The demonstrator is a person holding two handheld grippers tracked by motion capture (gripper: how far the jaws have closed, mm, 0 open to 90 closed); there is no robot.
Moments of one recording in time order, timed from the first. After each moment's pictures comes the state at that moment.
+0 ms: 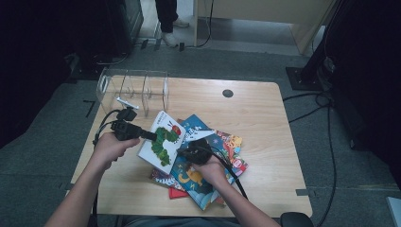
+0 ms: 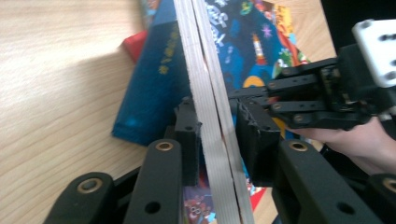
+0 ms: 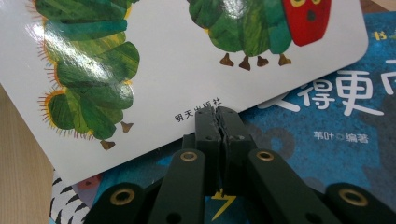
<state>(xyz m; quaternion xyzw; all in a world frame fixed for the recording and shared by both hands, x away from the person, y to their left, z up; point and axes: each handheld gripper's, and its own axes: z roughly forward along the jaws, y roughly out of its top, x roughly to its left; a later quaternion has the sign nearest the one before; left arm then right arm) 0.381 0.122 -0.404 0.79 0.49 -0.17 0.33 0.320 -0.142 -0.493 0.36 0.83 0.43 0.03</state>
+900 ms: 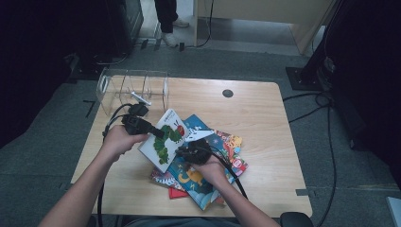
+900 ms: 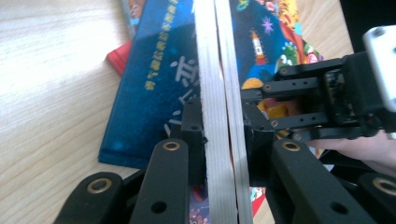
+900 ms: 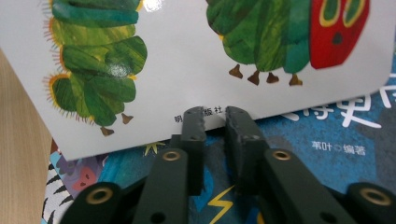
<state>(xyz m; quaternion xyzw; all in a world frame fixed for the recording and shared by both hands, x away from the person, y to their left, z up) 0.395 0.093 -0.398 0.82 0.46 -0.16 0.29 0.320 -0.140 -0.493 0.34 0.83 0.44 0.05</state>
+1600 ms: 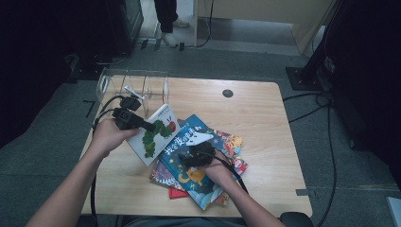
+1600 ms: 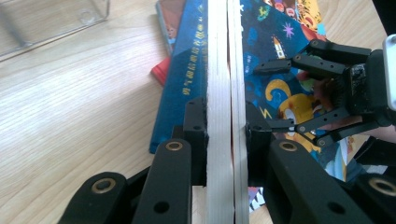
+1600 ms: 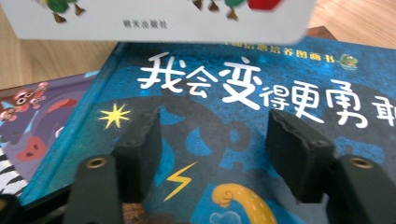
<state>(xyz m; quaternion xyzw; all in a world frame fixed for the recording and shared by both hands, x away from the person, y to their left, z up) 0.396 0.112 -0.371 0.84 0.46 -0.09 0.27 0.316 -0.148 -0.493 0.31 0.86 0.40 0.13</state>
